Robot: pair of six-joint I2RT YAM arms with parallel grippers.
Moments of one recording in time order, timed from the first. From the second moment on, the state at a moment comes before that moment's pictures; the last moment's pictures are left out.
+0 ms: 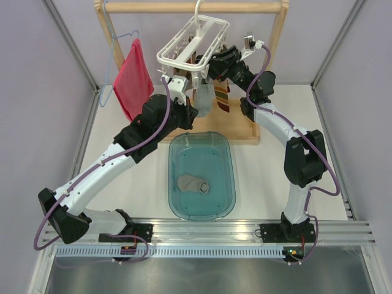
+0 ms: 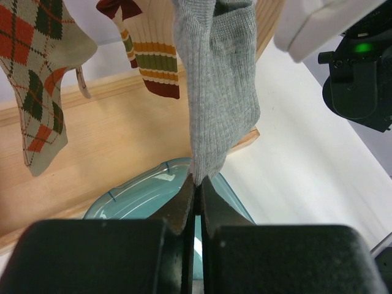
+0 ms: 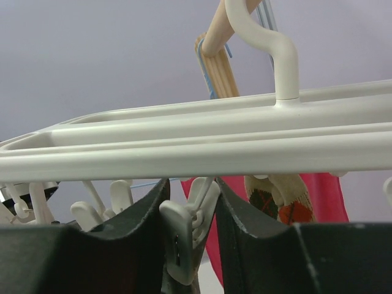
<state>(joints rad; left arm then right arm) -0.75 1.29 1.36 -0.32 -0.15 -0.28 0.39 1.92 1.59 1.11 -0.66 0.93</state>
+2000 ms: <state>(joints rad) -0.74 1.05 1.05 -0.30 -0.09 -0.32 0.38 1.49 1.08 0.83 -0.44 0.58</state>
